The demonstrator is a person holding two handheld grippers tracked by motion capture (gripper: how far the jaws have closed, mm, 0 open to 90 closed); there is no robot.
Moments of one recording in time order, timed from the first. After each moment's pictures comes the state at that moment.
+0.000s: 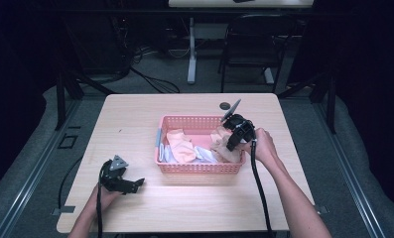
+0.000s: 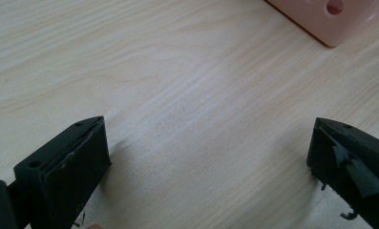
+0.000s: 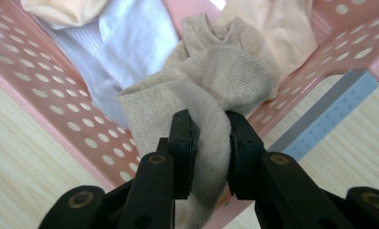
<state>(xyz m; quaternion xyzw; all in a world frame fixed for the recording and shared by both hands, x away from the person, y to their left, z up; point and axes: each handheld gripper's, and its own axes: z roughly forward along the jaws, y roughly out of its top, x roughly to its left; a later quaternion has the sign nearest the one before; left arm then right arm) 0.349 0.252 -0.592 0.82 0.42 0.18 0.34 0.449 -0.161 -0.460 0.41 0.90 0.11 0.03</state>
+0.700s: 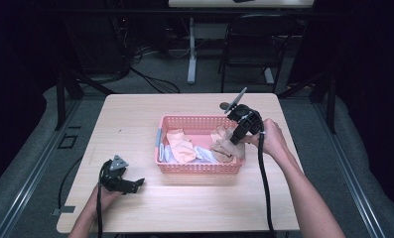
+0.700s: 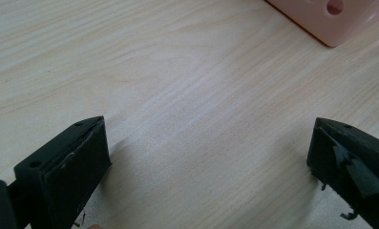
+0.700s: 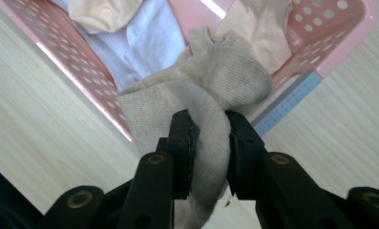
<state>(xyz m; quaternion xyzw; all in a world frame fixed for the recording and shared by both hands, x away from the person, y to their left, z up) 0.349 0.252 -0.592 0.82 0.41 0.18 0.34 0.435 -0.167 -0.408 0.40 0.91 0.12 0.04</state>
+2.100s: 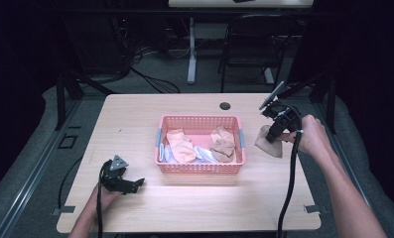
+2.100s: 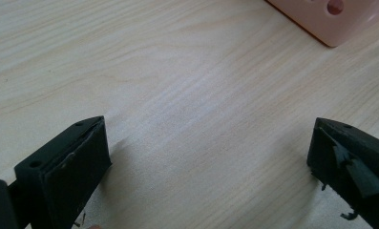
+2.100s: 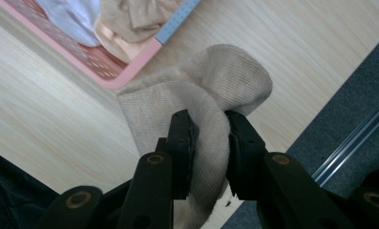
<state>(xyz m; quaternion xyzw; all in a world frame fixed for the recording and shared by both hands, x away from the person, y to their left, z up) 0.349 0.252 -0.592 0.82 0.42 0.18 0.34 0.411 -0.248 -0.371 0.44 0.89 0.07 0.08</state>
